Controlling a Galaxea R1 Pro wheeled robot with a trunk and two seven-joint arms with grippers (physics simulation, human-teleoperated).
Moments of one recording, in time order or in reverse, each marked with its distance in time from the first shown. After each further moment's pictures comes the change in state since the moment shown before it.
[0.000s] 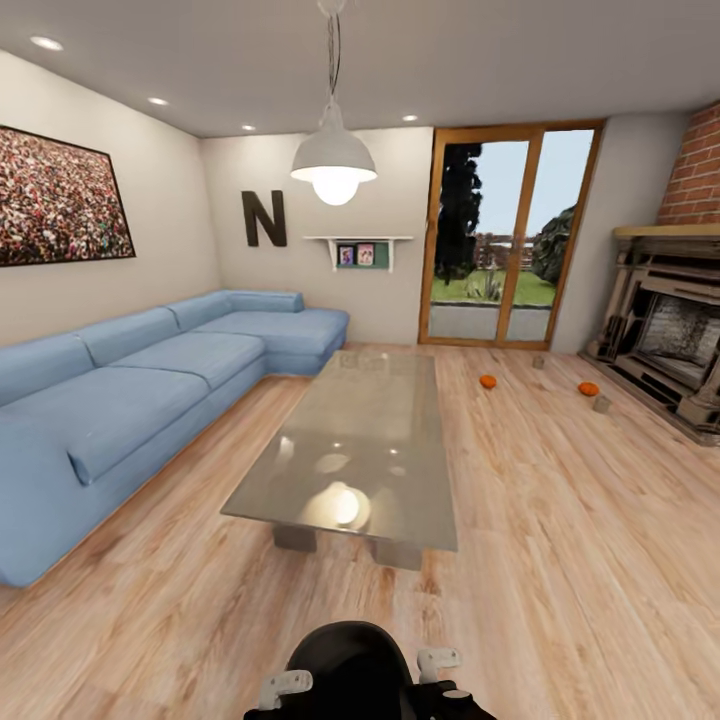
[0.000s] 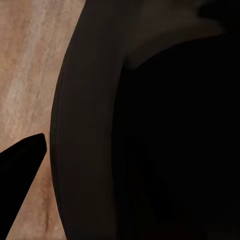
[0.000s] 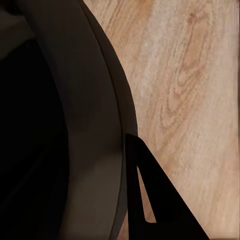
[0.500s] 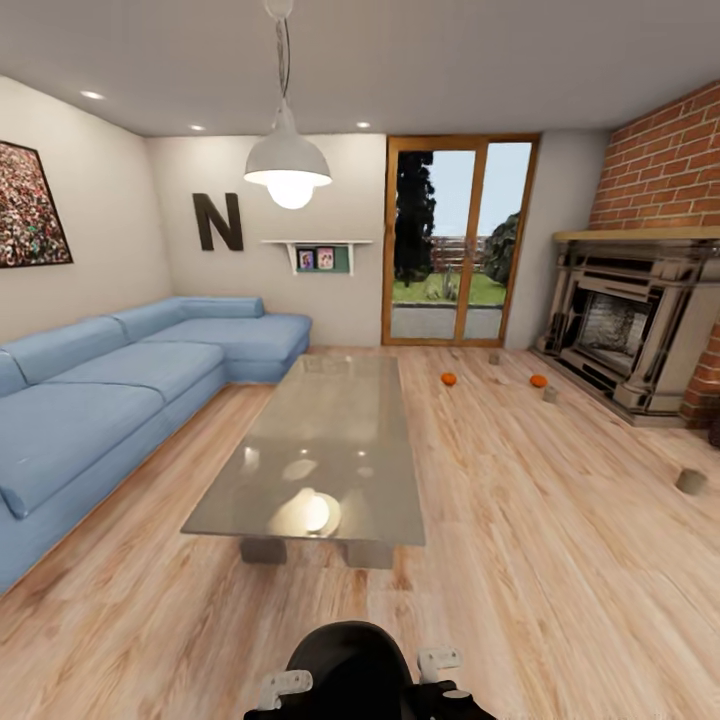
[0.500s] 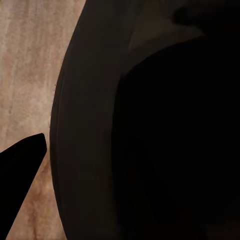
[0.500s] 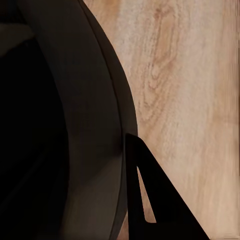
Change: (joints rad) left arm 0.000 0.000 0.000 0.000 0.000 0.000 0.000; right arm 0.000 0.000 0.000 0.000 0.000 0.000 0.000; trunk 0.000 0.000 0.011
